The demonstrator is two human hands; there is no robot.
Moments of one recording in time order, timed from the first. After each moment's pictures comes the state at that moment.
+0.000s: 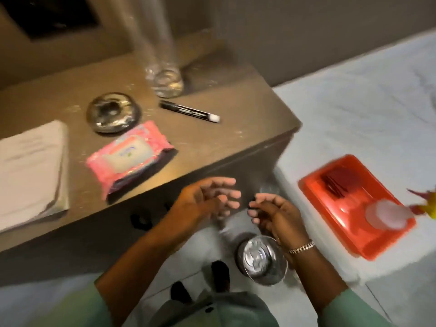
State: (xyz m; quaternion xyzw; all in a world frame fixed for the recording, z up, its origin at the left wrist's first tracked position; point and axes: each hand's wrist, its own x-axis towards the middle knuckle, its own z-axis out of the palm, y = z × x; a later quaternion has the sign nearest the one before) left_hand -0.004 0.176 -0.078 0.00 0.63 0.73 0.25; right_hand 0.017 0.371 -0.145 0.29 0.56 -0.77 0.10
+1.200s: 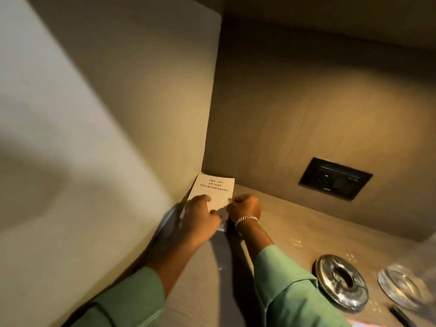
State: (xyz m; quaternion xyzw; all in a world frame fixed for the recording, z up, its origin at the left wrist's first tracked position) left_hand -0.099 -0.249 -0.054 -0.34 0.82 0.41 -0.20; right_hand -0.206 -0.176 -0.051 -0.07 0.87 -0.47 0.09
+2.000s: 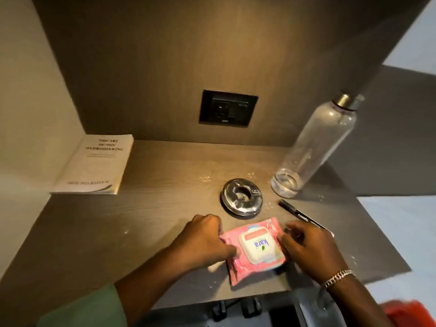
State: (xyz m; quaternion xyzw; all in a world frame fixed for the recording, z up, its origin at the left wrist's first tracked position) left_hand -0.087 -0.041 -0.035 -0.06 0.92 0.36 0.16; right_hand -0.114 0.191 -0.021 -0.04 0.98 -0.21 0.03
